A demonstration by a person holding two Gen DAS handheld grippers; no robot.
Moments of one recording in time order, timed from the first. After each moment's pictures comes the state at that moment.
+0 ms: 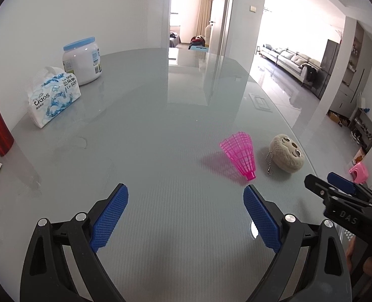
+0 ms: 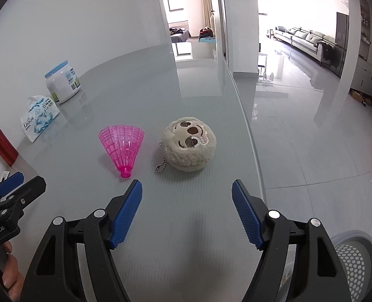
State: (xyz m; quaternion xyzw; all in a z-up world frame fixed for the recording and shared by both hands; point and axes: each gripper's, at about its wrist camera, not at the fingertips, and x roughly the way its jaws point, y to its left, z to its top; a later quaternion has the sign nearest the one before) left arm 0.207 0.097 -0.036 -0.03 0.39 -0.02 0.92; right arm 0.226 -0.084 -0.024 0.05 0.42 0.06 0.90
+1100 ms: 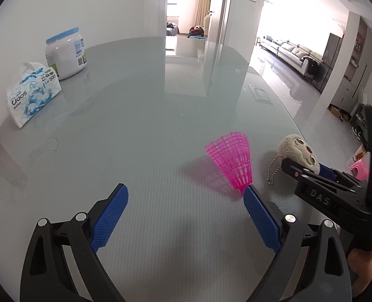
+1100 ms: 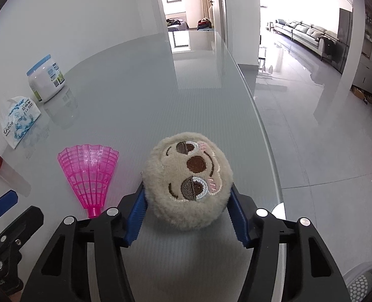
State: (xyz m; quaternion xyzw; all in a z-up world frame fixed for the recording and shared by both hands) left arm 0.256 0.065 -0.064 -0.03 0.42 -0.02 0.91; right arm 0.287 -0.099 -0.052 0.06 0.44 0.05 0.90
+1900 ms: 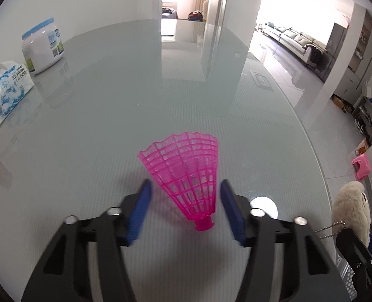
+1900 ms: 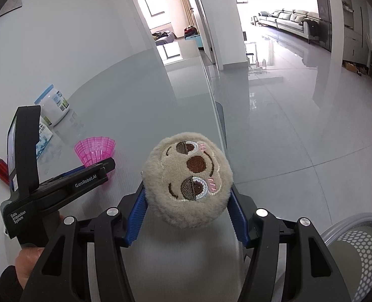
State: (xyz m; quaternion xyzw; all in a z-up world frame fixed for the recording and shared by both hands) left arm 0.305 0.010 -0.095 -0.03 0.46 -0.02 0.89; right arm 0.212 -0.155 -0.037 0.13 0.42 0.04 0.90
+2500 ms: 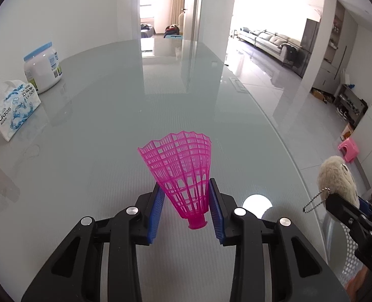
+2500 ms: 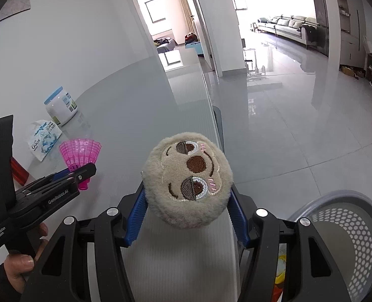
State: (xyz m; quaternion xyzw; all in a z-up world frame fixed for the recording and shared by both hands) left arm 0.223 0.024 -0.048 0.01 0.42 -0.08 0.91; right arm 0.172 -0.149 -0.014 0.14 0.40 0.04 0.91
